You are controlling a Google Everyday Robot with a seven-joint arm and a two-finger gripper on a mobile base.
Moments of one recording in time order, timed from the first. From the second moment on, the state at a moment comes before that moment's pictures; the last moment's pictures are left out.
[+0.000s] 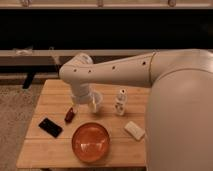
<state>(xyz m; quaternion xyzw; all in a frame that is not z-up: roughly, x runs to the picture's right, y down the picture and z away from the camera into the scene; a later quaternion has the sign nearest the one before) -0.104 0.102 0.703 -0.26 0.23 0.64 0.68</state>
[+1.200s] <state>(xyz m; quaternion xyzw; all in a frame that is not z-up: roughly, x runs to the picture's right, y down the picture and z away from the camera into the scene) -0.172 0.093 0.757 -0.27 0.22 0.63 0.70</state>
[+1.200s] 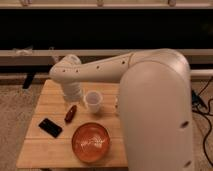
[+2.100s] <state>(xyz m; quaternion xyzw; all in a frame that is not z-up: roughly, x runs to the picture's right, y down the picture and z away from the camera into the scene) -0.212 0.112 0.873 -0.31 0.26 0.63 0.67</state>
